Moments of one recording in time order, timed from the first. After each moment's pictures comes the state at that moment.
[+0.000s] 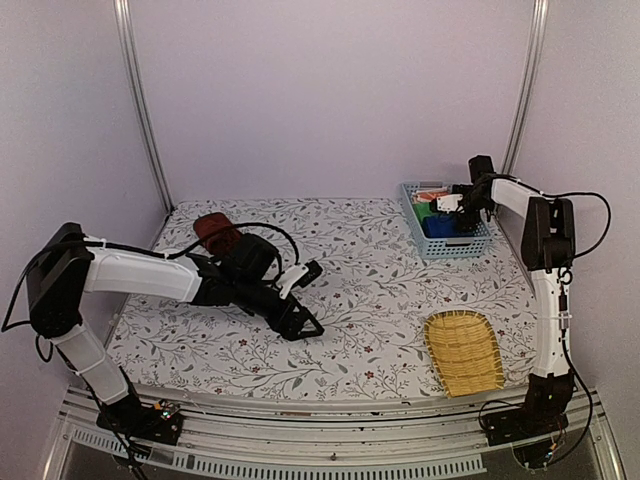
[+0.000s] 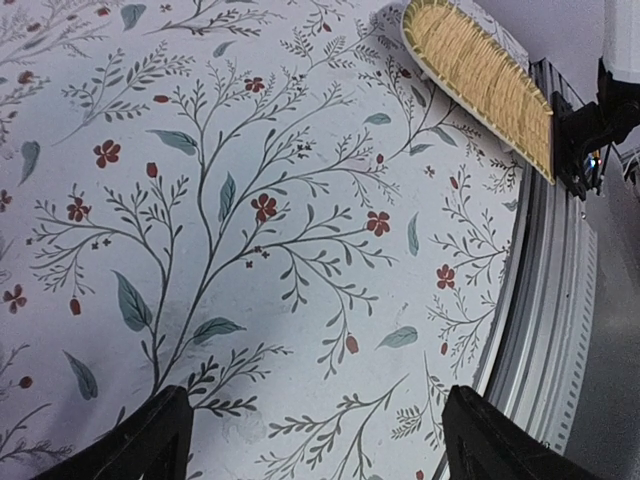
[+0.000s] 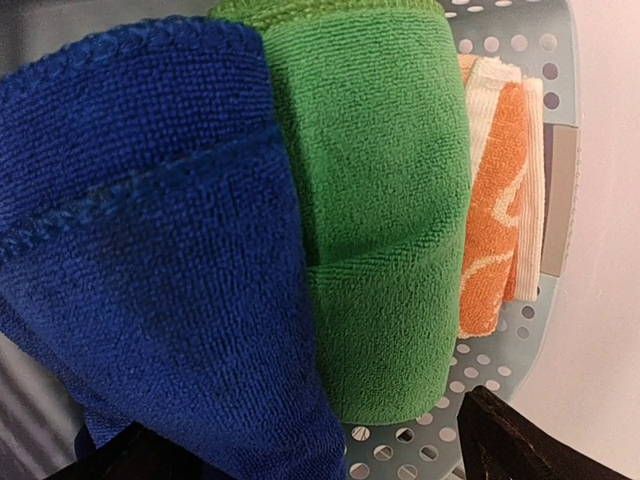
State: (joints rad) left arm -0.82 1.66 0.93 -0.10 0.44 -0.10; right arm 0.02 2.44 2.13 -0.58 -0.08 -1.53
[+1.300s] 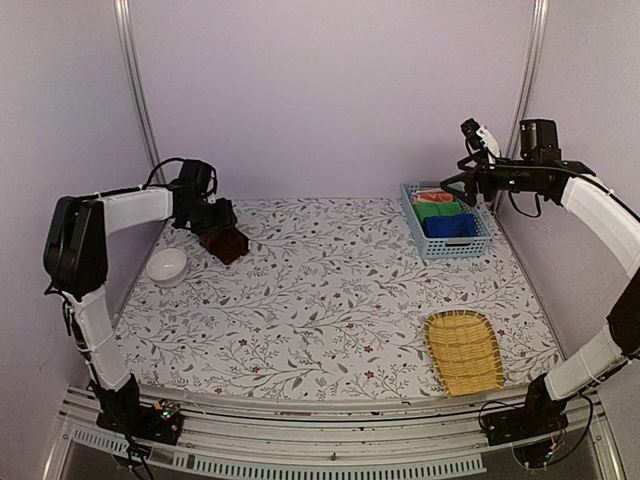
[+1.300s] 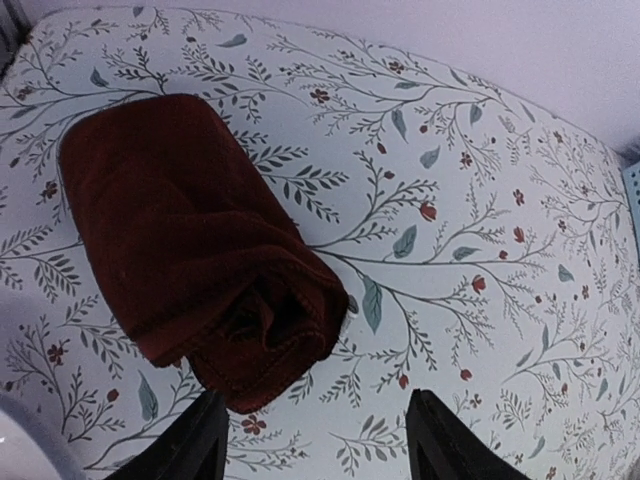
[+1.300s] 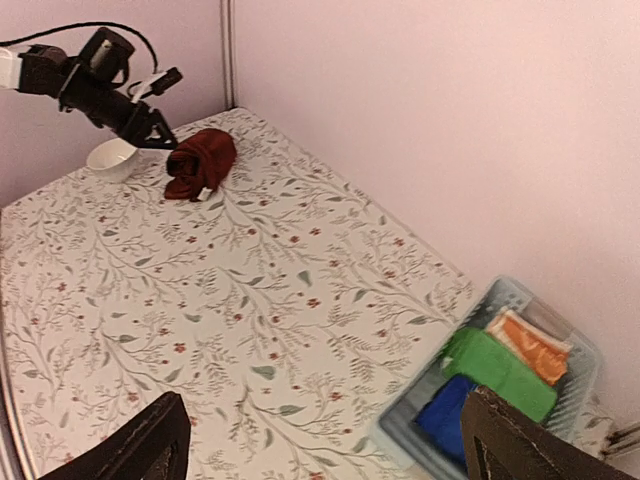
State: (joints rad) left arm -0.25 1.85 1.38 -0.33 0.01 -0.40; right arm 0.13 1.47 1.50 -0.50 -0.62 -0.48
